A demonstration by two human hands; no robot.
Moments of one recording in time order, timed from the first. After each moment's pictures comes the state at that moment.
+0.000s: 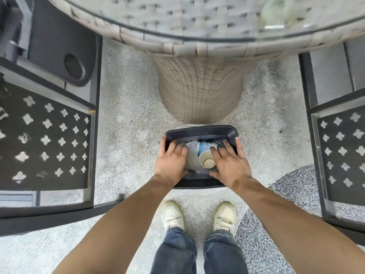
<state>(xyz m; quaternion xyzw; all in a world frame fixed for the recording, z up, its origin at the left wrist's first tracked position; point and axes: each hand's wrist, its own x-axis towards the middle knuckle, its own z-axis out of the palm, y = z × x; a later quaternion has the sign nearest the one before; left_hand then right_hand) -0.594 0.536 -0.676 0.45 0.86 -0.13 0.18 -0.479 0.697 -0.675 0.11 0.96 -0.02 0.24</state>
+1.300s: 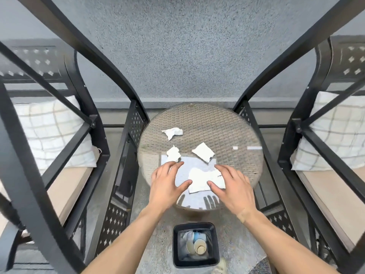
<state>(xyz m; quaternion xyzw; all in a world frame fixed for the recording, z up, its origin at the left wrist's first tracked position) -0.713 0.591 -0.212 0.36 0.90 0.23 0.01 -0.569 0.768 -0.191 0.24 0.96 -0.14 -0.09</state>
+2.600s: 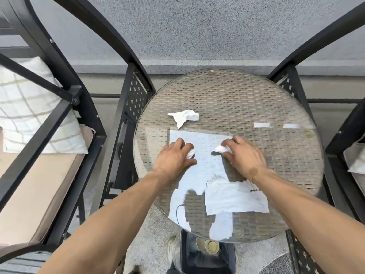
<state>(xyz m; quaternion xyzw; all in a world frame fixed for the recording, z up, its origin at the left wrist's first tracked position) -0.874 0.664 -0.330 0.42 0.90 0.06 0.12 -0.753 0.871 -0.320 0.20 0.97 -0.14 0.09</state>
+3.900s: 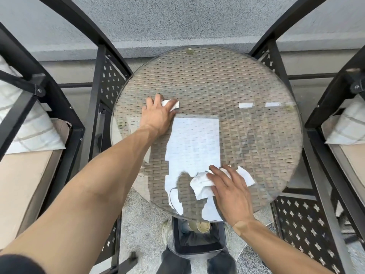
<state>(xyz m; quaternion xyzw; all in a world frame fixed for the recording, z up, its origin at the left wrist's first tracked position) -0.941 0.725 -0.341 0.37 0.93 -0.01 0.08 -0.627 0.778 -0.337 0.22 0.96 -0.15 0.00</state>
